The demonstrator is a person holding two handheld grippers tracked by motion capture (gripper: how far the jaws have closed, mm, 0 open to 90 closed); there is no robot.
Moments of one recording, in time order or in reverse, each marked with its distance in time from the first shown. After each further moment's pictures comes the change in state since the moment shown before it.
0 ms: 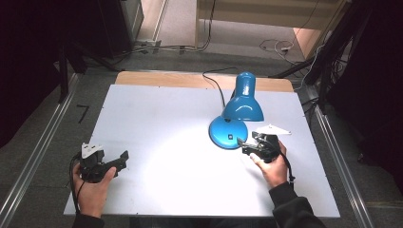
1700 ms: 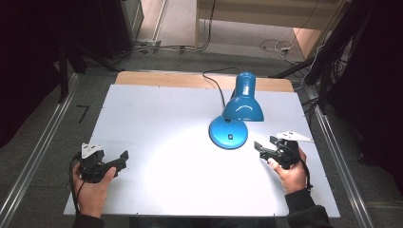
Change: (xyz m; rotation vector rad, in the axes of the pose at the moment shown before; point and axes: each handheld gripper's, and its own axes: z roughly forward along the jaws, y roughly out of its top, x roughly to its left) left arm 0.000 0.000 -0.001 -0.001 0.000 0.002; right arm -0.034 -0.017 -0.036 -0.014 -0.051 0.044
